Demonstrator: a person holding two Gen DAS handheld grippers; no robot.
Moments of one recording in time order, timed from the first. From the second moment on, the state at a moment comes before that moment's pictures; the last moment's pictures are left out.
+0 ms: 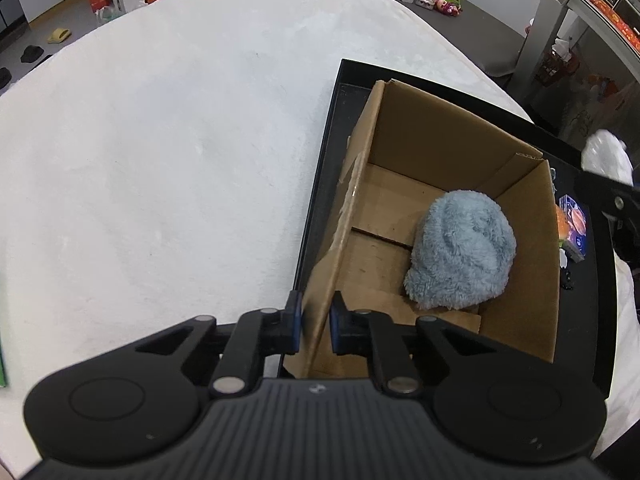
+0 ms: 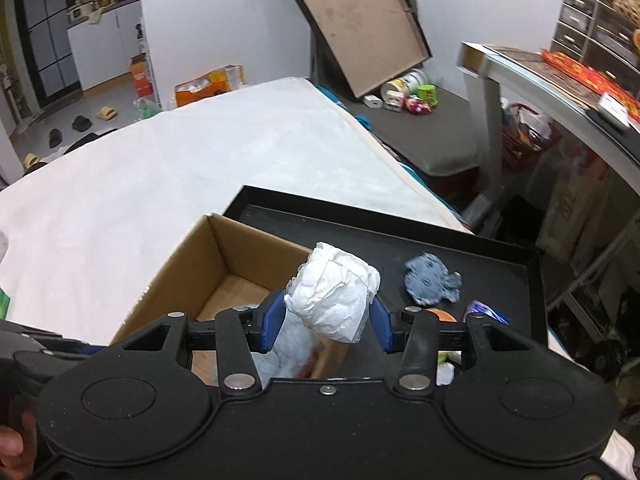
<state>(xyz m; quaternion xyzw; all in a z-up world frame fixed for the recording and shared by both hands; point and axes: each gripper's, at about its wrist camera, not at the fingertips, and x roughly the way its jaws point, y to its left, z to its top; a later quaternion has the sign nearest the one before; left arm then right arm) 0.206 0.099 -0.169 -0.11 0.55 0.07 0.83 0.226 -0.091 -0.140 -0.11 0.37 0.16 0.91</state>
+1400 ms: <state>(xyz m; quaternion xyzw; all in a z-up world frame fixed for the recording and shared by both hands) 0.214 0.088 -0.176 -0.10 0.56 0.07 0.82 0.234 -0.115 -0.147 -0.07 0.42 0.20 0.88</state>
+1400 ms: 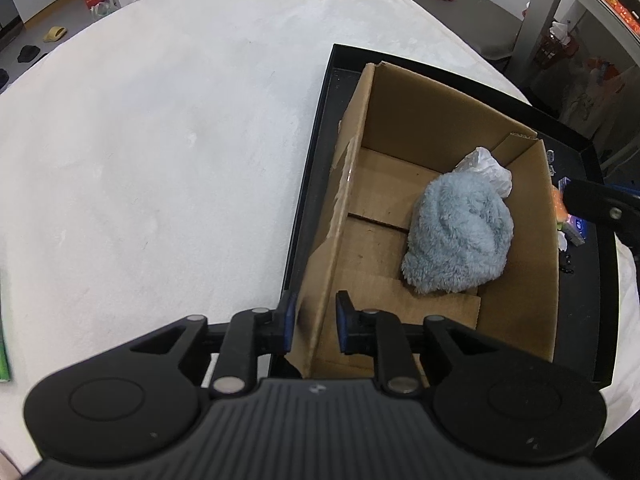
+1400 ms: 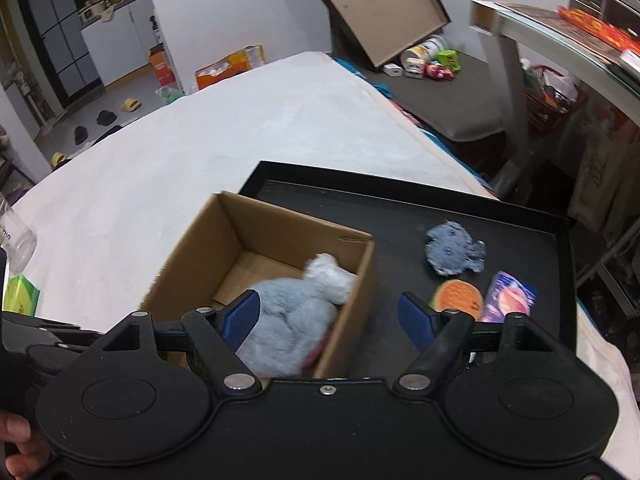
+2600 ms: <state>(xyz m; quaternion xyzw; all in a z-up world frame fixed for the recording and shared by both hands) 0.241 0.047 -0.168 -0.01 0.58 0.14 0.81 0.294 -0.250 -0.216 0.07 0.43 0.14 0.89</state>
